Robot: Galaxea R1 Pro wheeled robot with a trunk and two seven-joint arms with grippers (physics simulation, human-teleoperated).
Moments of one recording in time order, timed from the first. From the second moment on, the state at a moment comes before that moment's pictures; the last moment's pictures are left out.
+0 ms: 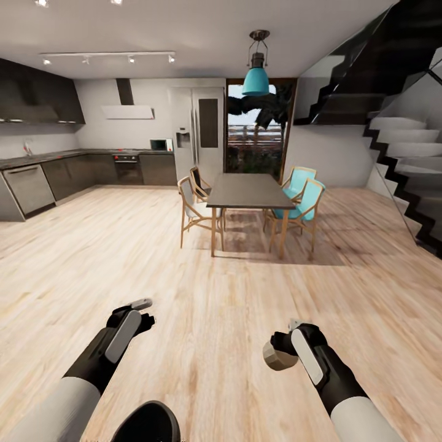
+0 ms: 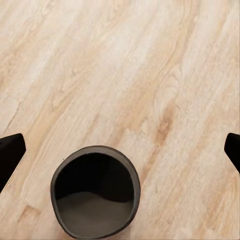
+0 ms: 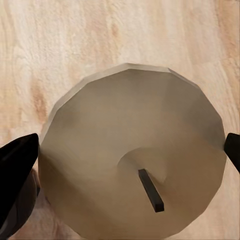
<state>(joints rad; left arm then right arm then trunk) -0.63 0.07 -0.16 -0.97 0.74 0.71 0.74 -0.55 0.02 0.08 -0.94 -0.46 0.81 -0.37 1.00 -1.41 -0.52</state>
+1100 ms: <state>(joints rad) -0.64 0.05 -0.17 -0.94 0.74 0.74 0.74 -0.55 0.00 0.08 -0.97 -0.46 0.82 -0.36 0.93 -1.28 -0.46</state>
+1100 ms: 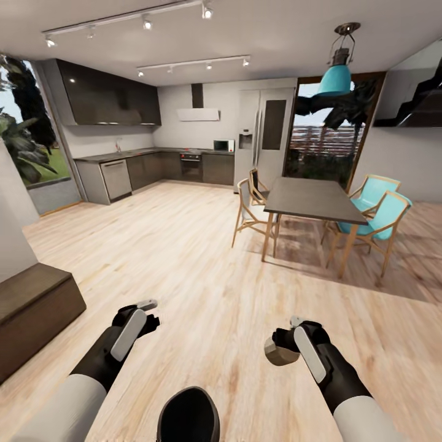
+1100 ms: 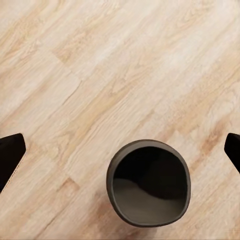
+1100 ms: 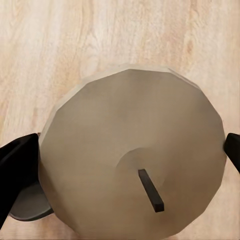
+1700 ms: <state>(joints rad) -0.64 0.05 -0.18 -0.94 0.74 0.74 0.74 -0.55 0.01 0.08 -0.97 -0.47 0.82 -0.36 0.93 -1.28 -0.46</state>
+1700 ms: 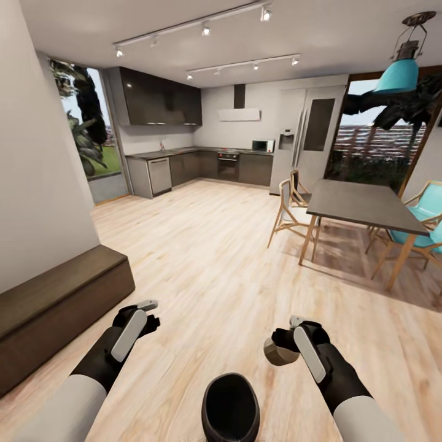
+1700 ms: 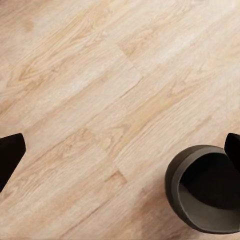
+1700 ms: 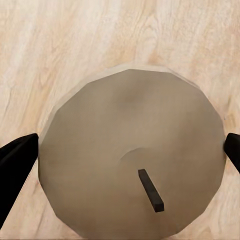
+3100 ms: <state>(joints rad) -0.64 0.05 -0.17 -0.95 0.74 0.74 0.74 -0.55 0.02 0.09 -0.97 -0.47 0.82 -0.36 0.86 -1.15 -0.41</state>
